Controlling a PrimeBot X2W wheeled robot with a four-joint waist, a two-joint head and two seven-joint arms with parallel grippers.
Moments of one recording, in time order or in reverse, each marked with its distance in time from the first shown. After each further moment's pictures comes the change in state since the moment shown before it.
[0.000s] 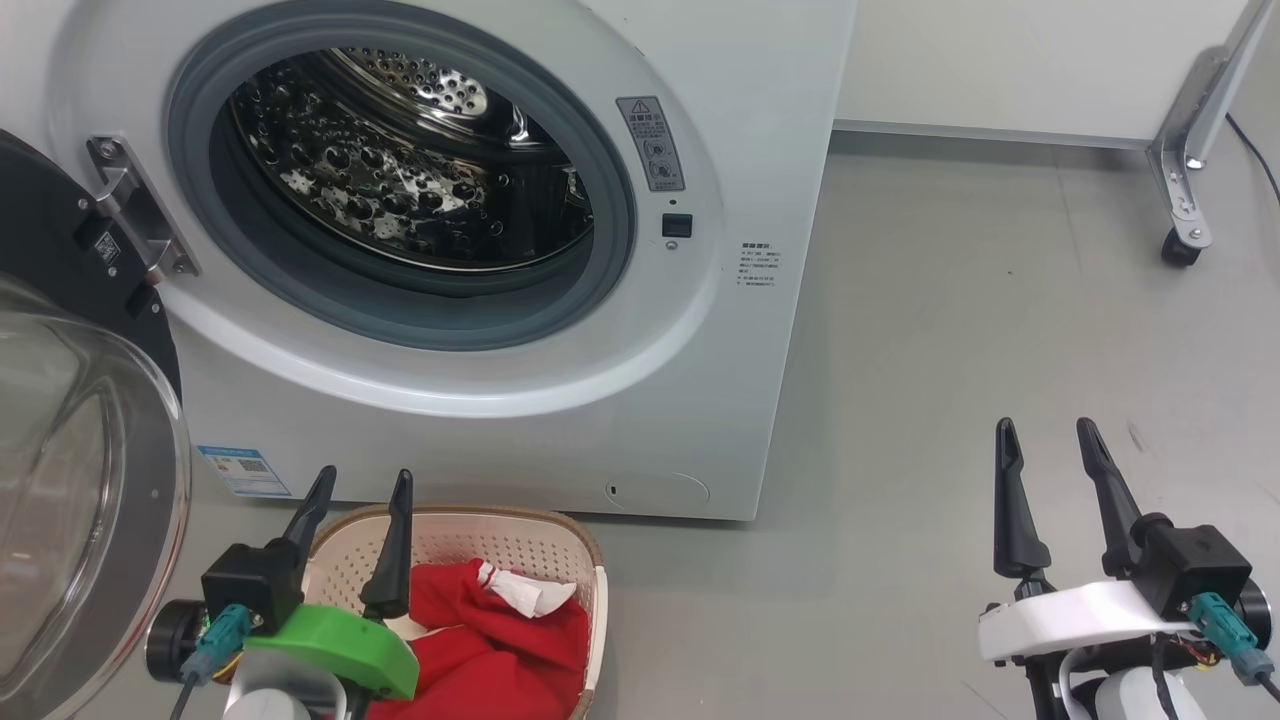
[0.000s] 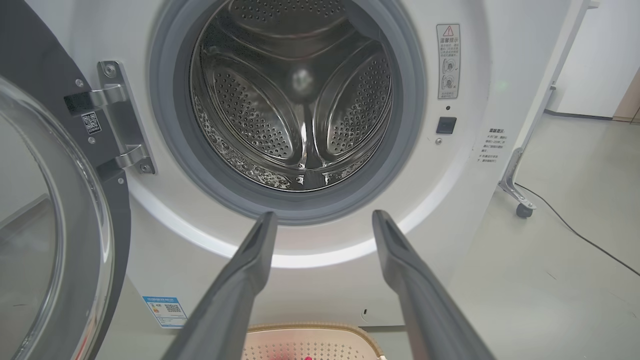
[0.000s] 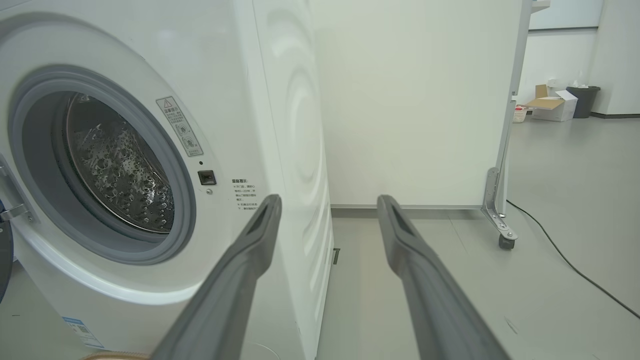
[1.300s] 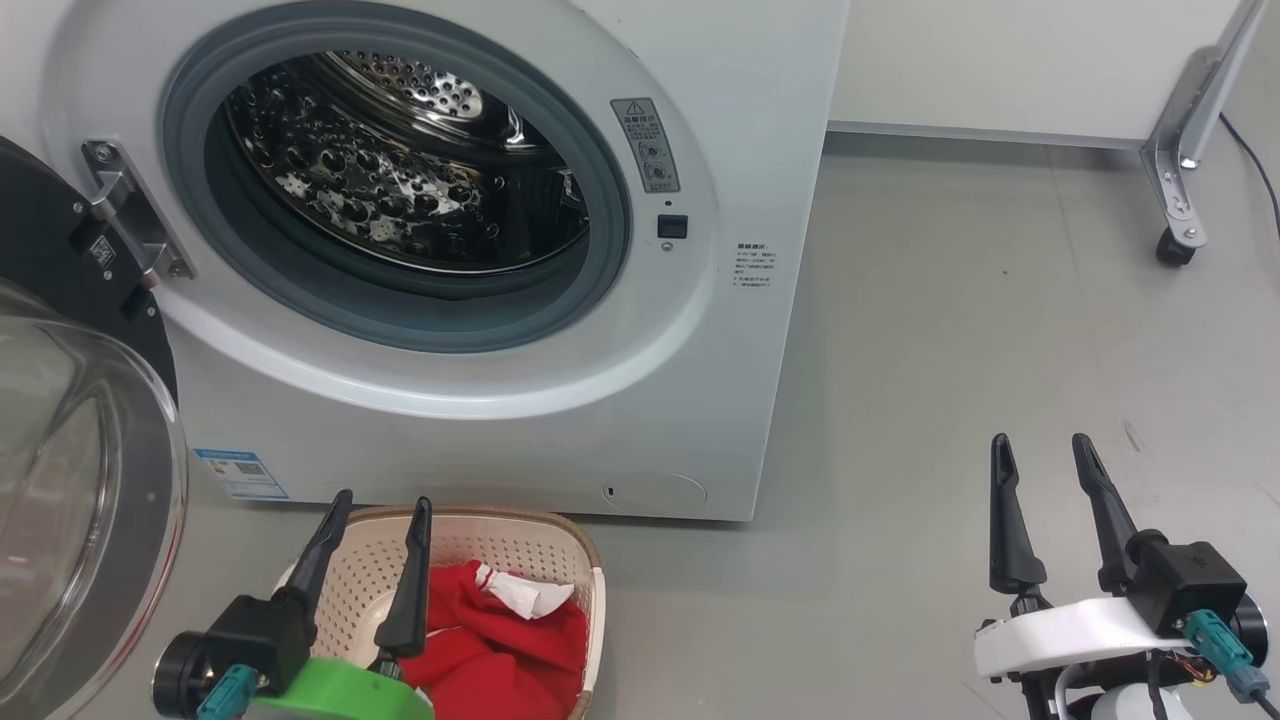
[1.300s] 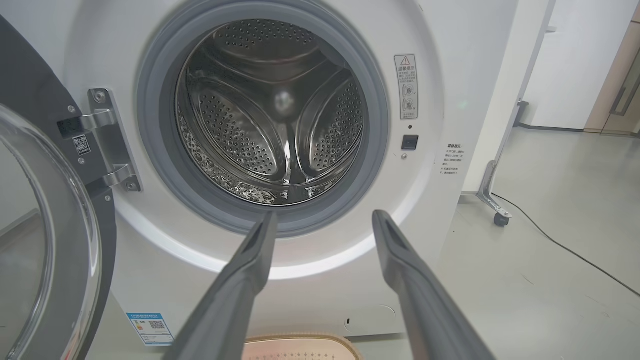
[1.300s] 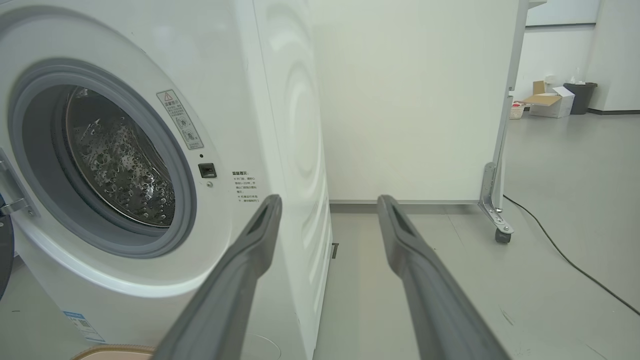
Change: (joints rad) left arm 0.133 0.006 -0.025 -0.204 0.001 0.005 0.000; right arm 0.034 0.002 0.012 -0.022 -0.002 0.005 0.000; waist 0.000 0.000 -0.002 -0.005
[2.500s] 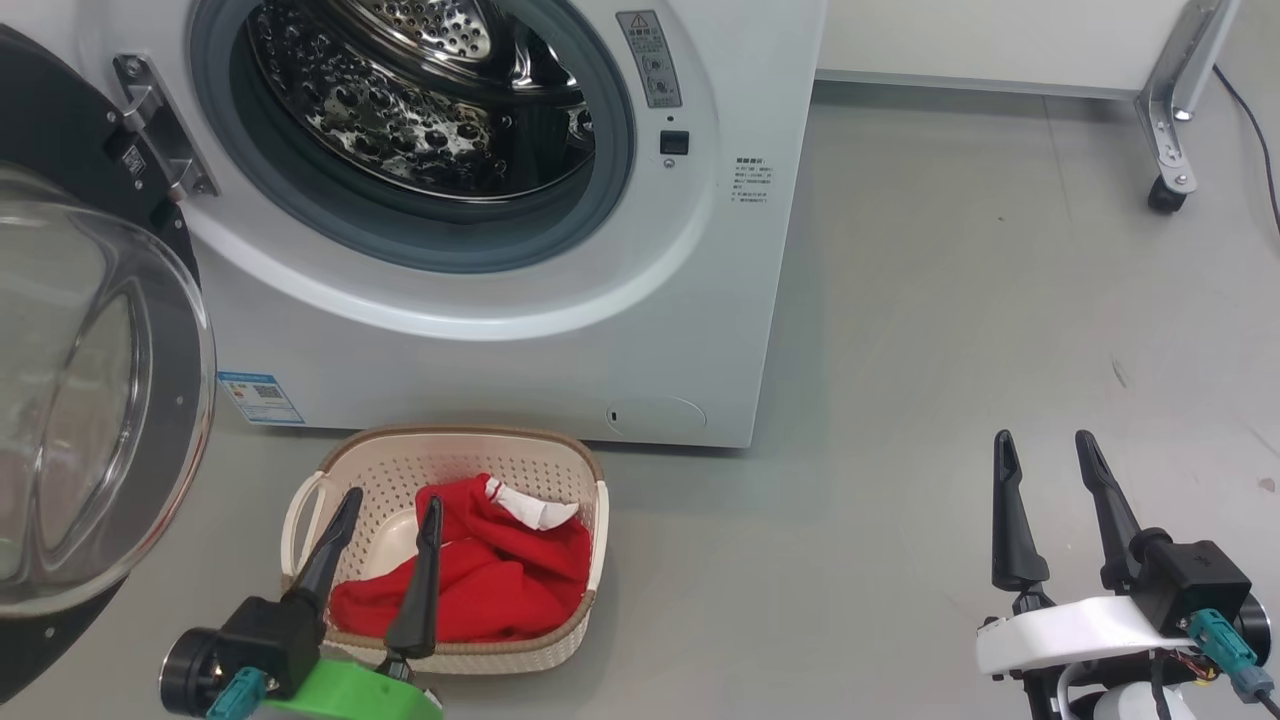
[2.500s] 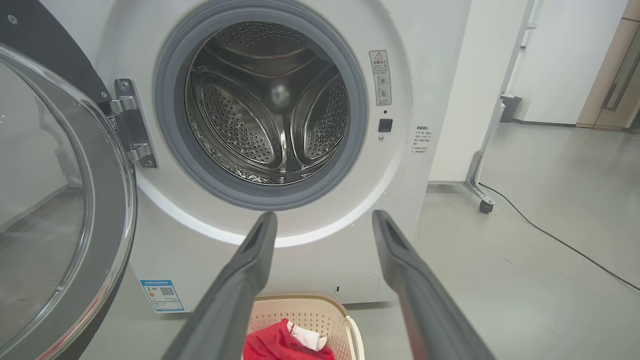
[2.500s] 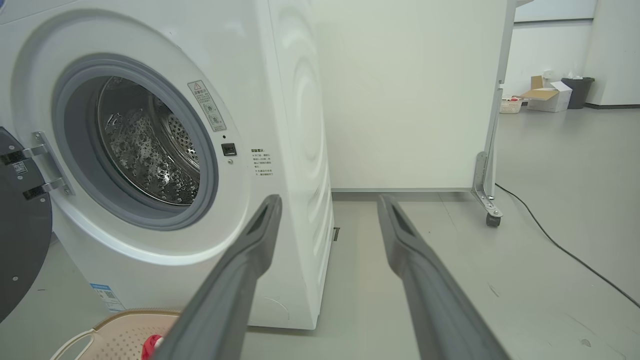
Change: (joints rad) left arm 0.010 0.002 -0.022 -0.026 0.003 0.018 0.000; right arm 0.000 0.002 -0.005 -0.008 0.000 0.000 0.000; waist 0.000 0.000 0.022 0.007
